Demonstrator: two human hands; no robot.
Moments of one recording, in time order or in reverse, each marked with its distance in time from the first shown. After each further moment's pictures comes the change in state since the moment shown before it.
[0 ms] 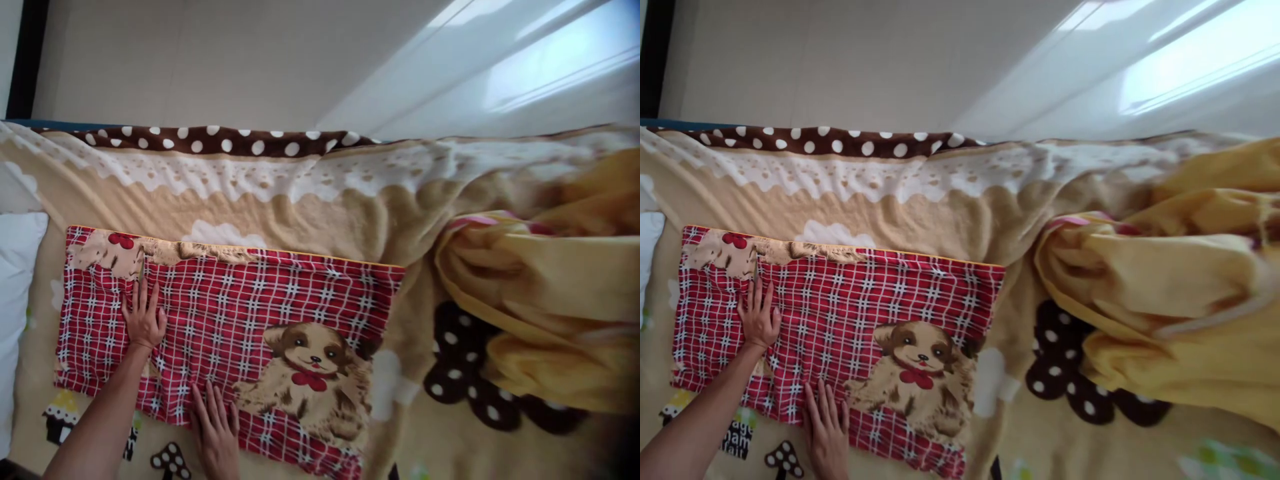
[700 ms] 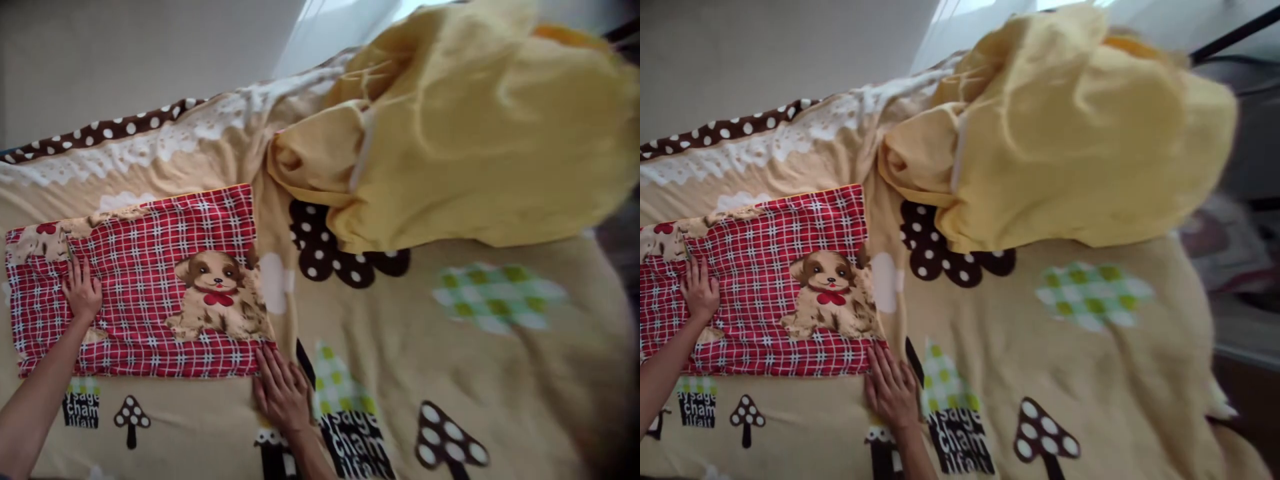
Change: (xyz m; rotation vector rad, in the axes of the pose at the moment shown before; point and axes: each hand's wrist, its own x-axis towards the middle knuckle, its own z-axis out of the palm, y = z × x) left_hand 0.019 0.012 -0.037 0.063 -0.054 -0.142; right_hand -0.122 0.187 -0.024 -0.056 0.253 0.221
